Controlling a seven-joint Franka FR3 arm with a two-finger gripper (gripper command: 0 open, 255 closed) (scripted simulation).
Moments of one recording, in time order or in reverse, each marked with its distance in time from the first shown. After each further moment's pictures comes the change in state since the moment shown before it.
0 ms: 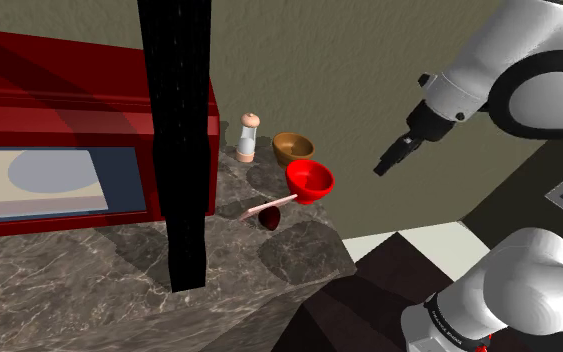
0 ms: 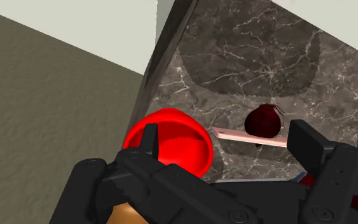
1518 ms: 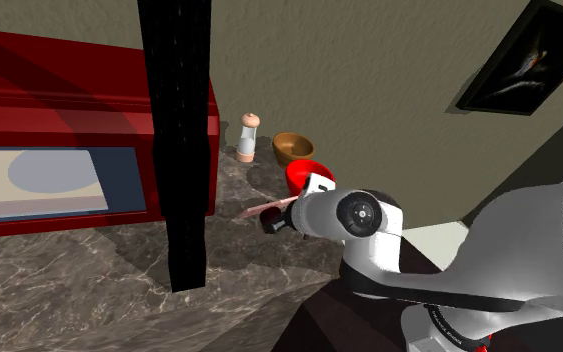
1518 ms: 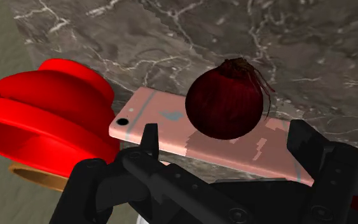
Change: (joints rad) arm -0.822 0.329 1.388 -0.102 -0.202 1.129 0.916
